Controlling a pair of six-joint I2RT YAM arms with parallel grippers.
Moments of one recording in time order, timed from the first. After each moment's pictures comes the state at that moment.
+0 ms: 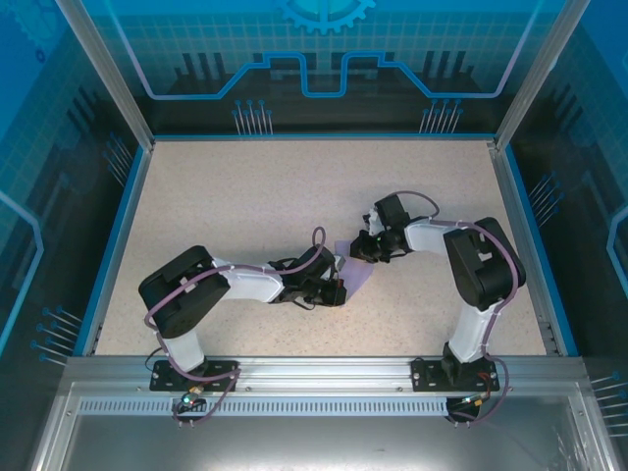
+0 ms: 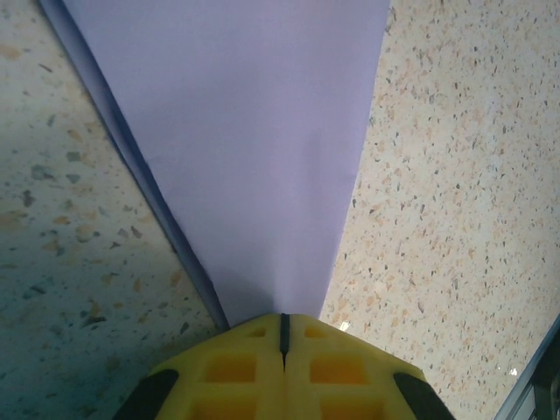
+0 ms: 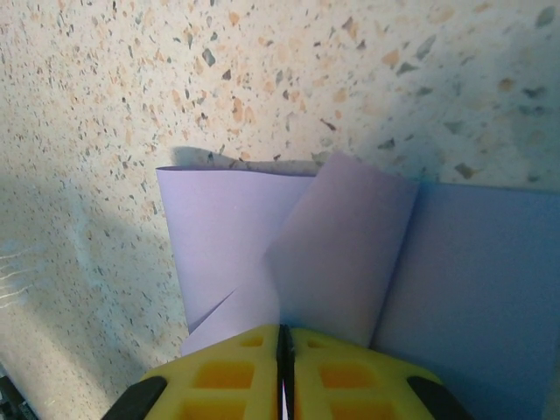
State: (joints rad) left arm -0.87 1.77 0.79 0.05 0.30 -0.76; right arm 0.36 1.84 0.95 -0.25 -0.51 0.56
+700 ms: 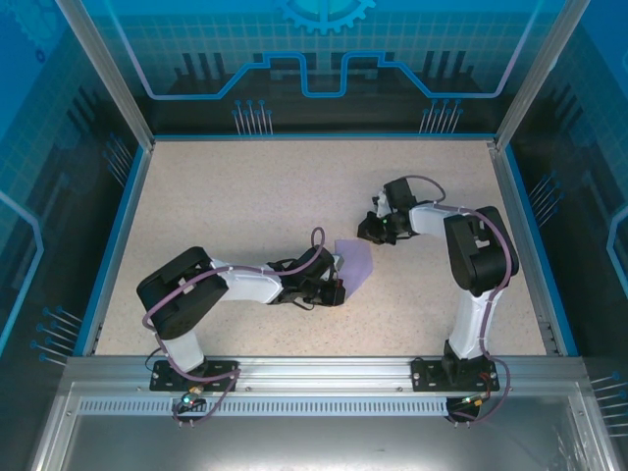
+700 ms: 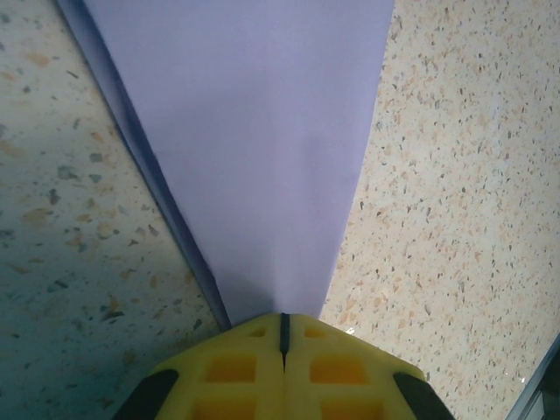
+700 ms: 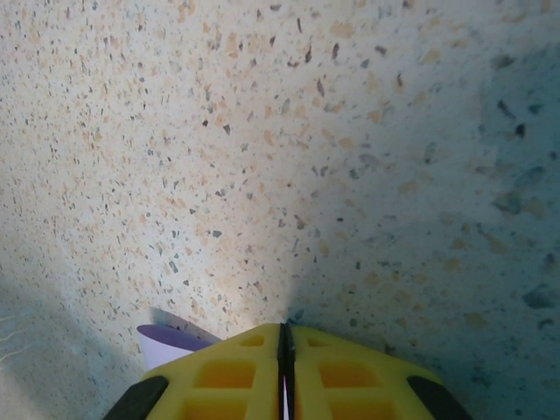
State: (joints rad) left arm -0.87 1.76 0.78 0.05 0.28 -0.76; right arm 0.26 1.95 1.12 -0.29 -0.47 0.51
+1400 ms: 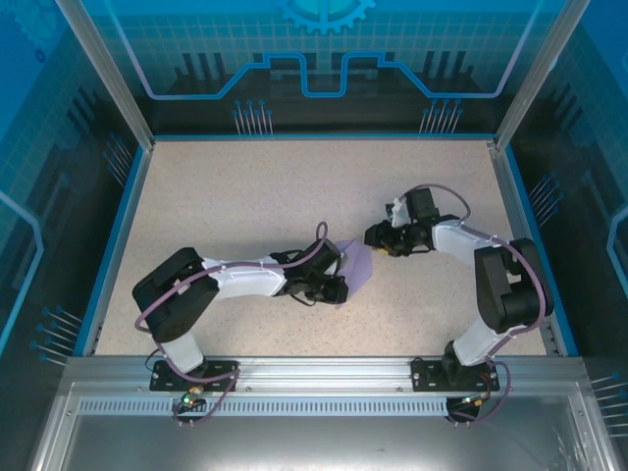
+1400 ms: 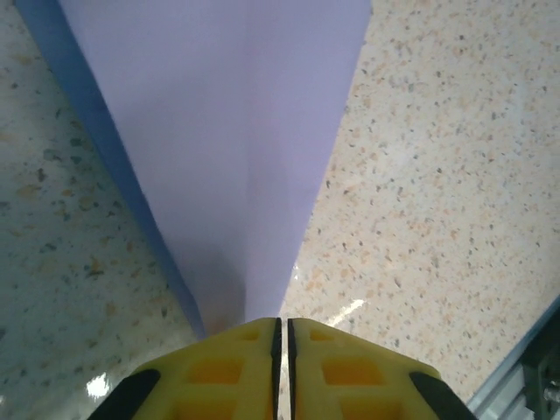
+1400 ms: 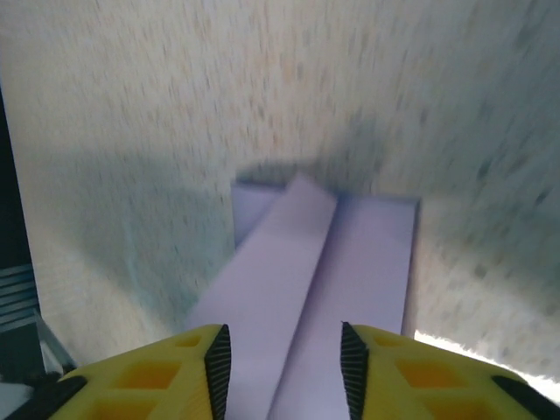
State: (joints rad) left arm -0.88 1.71 0.91 -0.20 0.28 -0.73; right arm 0.23 1.64 0.87 -0.32 -0.62 0.51
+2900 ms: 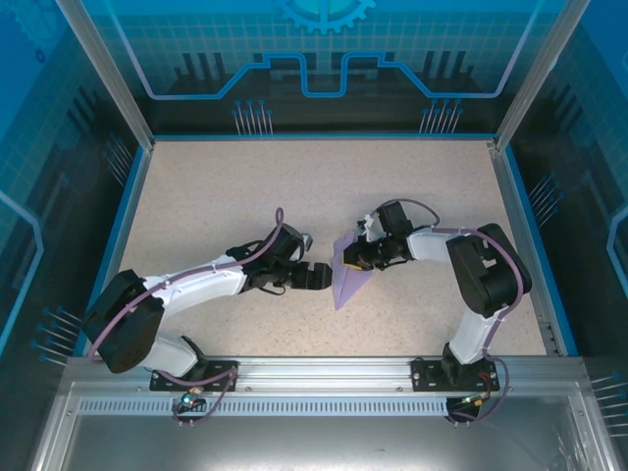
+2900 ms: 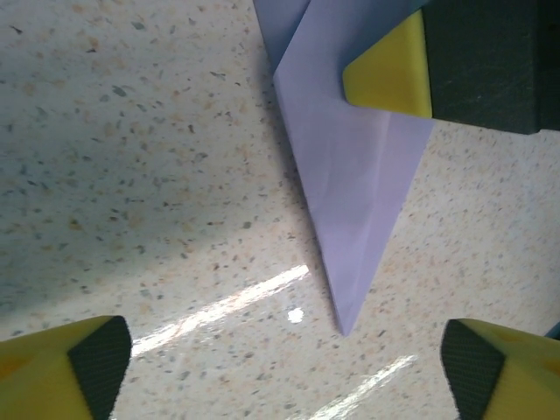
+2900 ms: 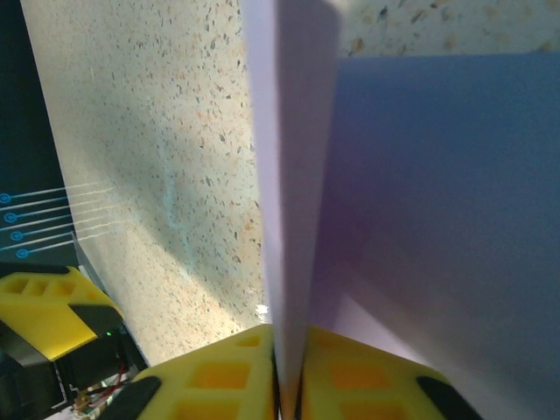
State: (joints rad) left arm -0.71 1.43 0.79 -0.32 0.22 -0.68; right arm 0.38 1.78 0.85 -0.13 -0.74 0.60
